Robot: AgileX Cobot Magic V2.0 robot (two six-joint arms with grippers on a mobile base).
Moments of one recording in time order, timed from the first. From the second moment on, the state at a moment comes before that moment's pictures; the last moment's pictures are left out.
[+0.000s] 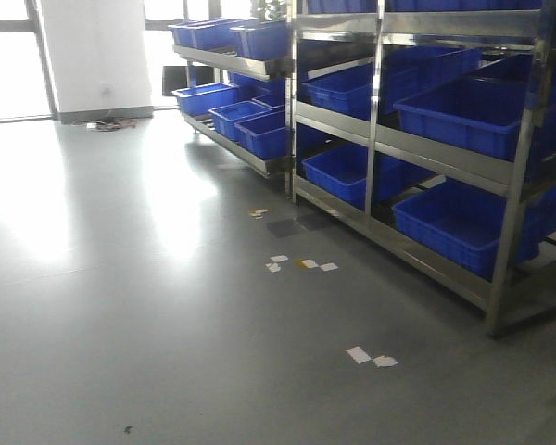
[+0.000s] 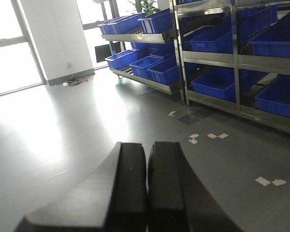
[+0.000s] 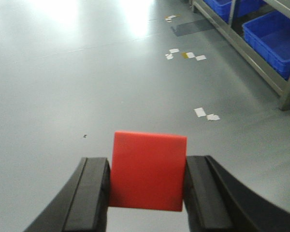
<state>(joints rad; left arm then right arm) -0.09 -0.01 0.01 -0.02 0.08 0.17 0.23 0.66 -0.60 0.06 0.43 0.08</state>
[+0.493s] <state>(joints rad) -0.09 -0.01 0.01 -0.02 0.08 0.17 0.23 0.66 -0.60 0.06 0.43 0.08</state>
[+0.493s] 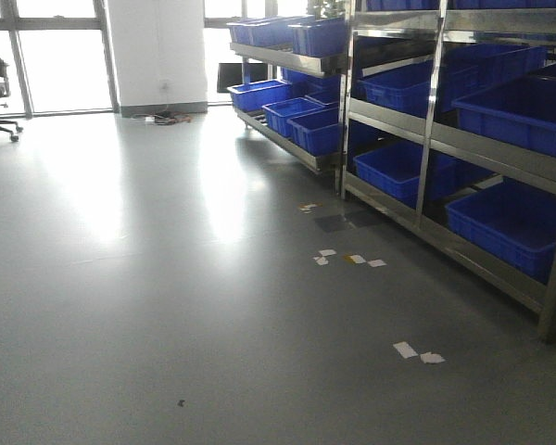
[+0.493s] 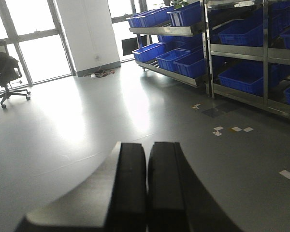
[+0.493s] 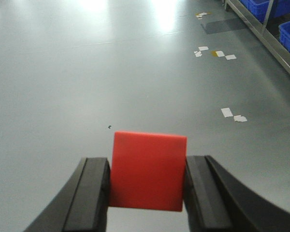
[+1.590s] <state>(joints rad) -0.09 -0.01 0.01 -0.02 0.08 0.17 0.23 0.66 -0.60 0.06 0.43 0.09</state>
